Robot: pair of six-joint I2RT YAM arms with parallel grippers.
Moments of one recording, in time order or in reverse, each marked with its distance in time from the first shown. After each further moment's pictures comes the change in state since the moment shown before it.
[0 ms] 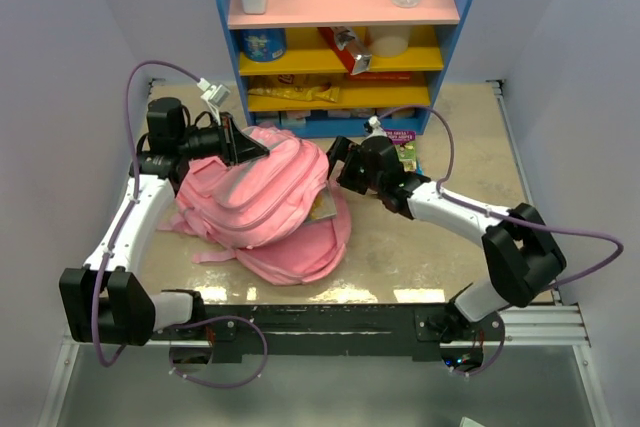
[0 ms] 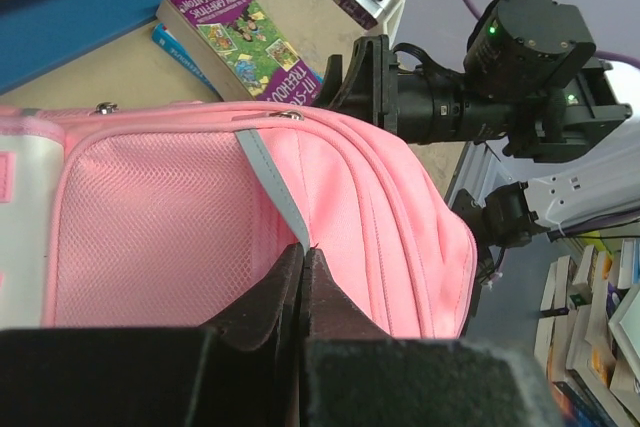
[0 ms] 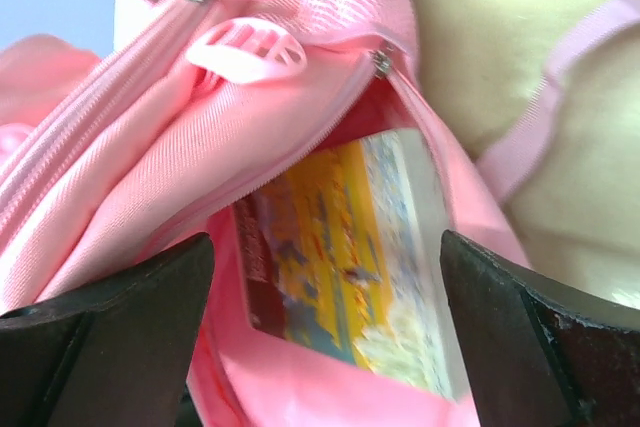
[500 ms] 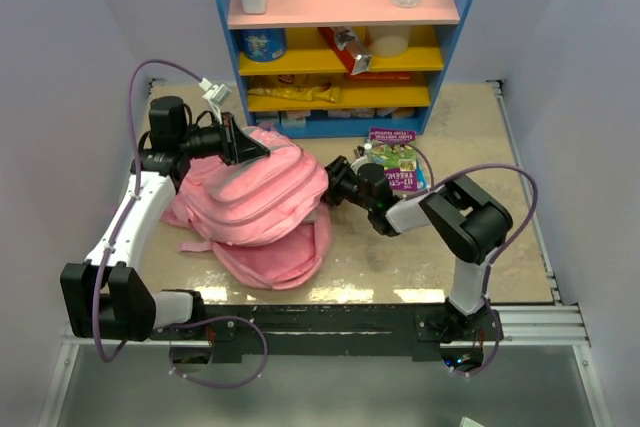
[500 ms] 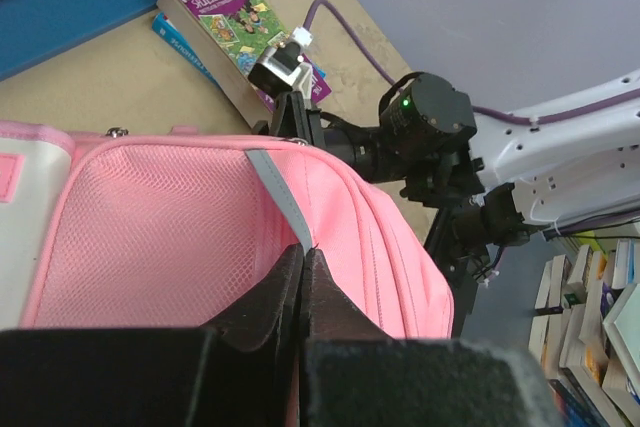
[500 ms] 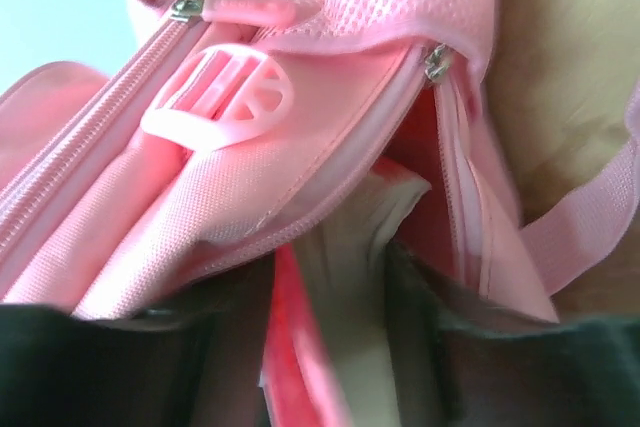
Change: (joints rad) left arm -0.004 0.022 0.016 -0.024 -0.003 0.005; right arm 0.006 0.380 -0.195 0.864 -0.200 0.489
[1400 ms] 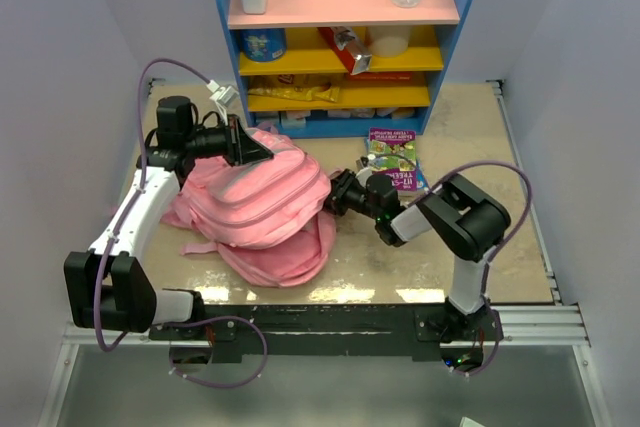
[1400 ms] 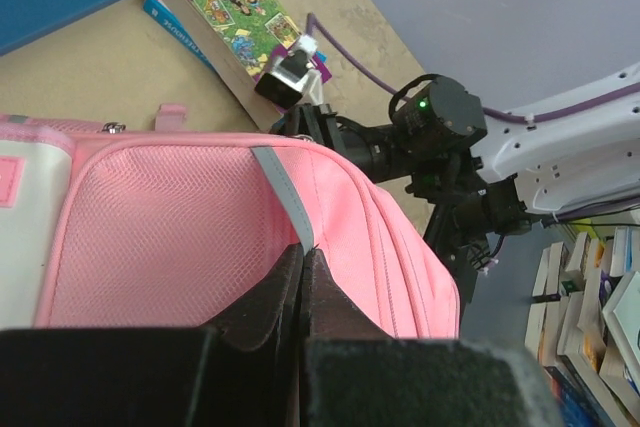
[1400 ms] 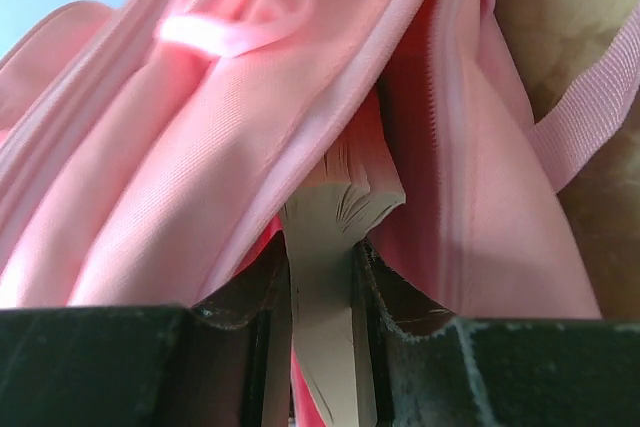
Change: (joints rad) left arm -0.018 0.047 0.006 -0.016 0.002 0.031; right arm -0.013 -0.053 -0.102 0.035 -0.058 0.026
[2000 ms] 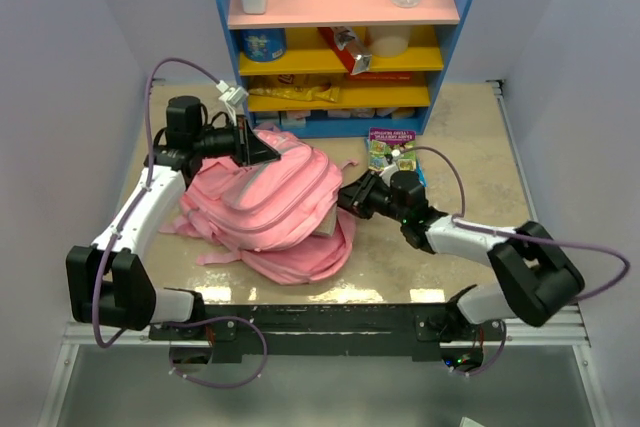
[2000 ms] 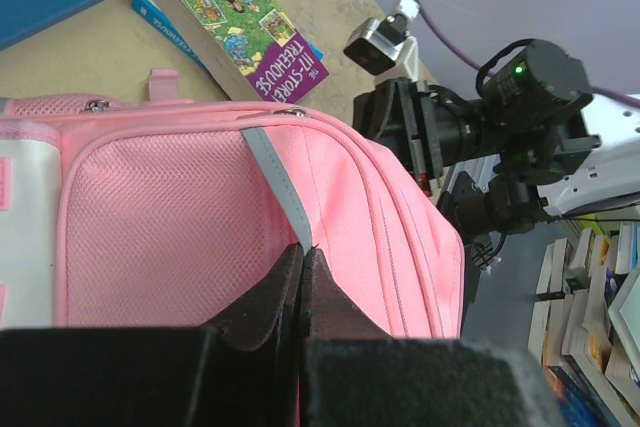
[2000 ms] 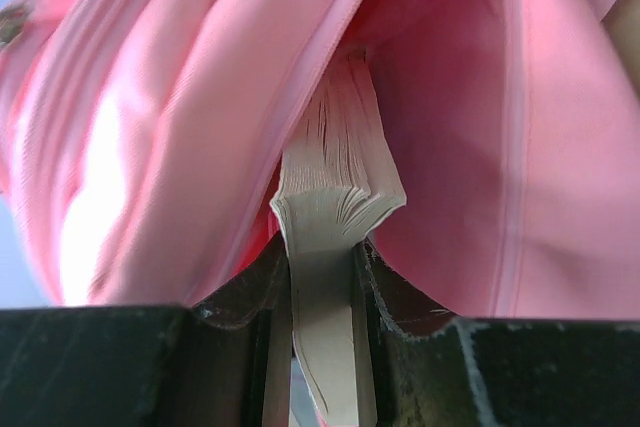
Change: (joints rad) left arm -0.055 0.019 0.000 0.027 -0.040 -0.009; right arm -0.061 -0.507 -0.090 -0.554 -0.001 -0.224
